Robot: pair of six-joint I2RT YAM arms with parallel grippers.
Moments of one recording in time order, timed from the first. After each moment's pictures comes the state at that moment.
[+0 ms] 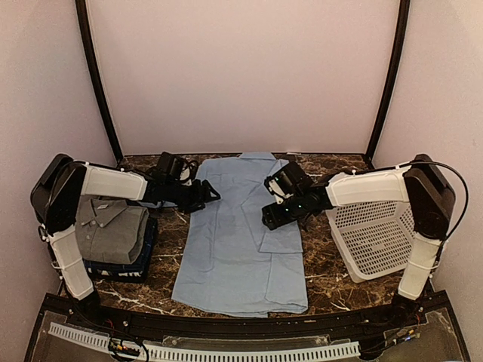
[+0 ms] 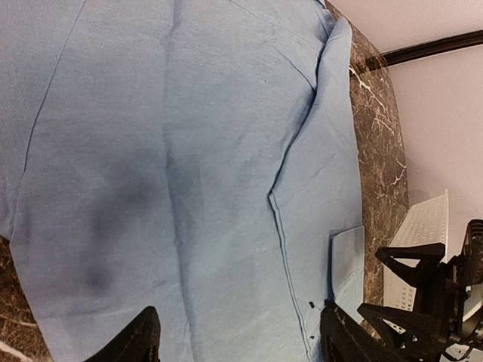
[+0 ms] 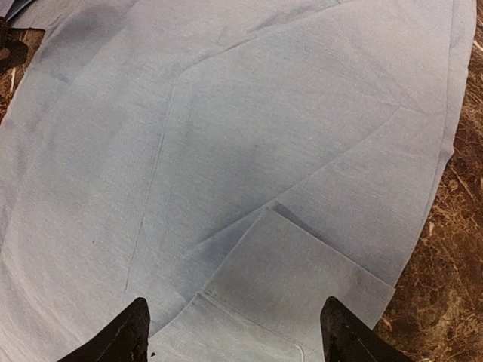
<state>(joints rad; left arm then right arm) -0.50 1.83 1.11 -0.04 0.35 -0.74 0.79 1.82 1.19 -0.34 0.08 0.25</state>
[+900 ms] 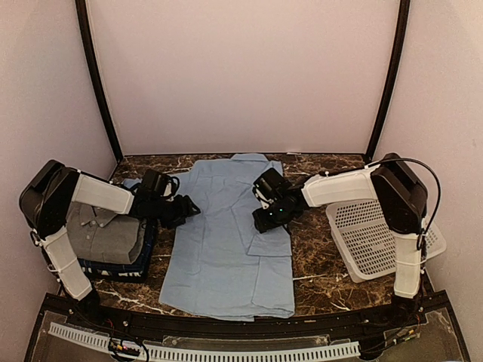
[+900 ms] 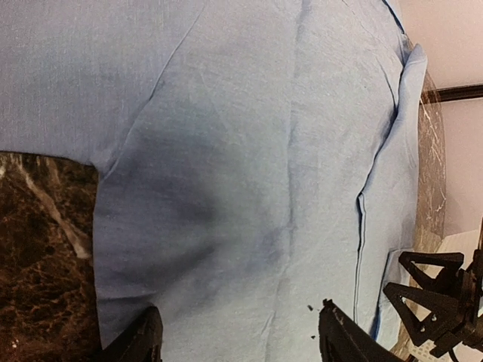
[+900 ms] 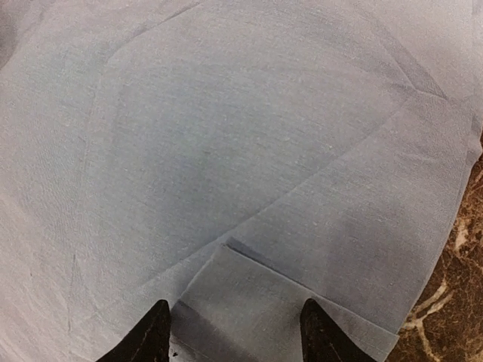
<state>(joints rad) -0.43 1.77 0.87 0.05 0.25 -0.80 0.83 2.04 1.37 -0.40 0.11 0.32</state>
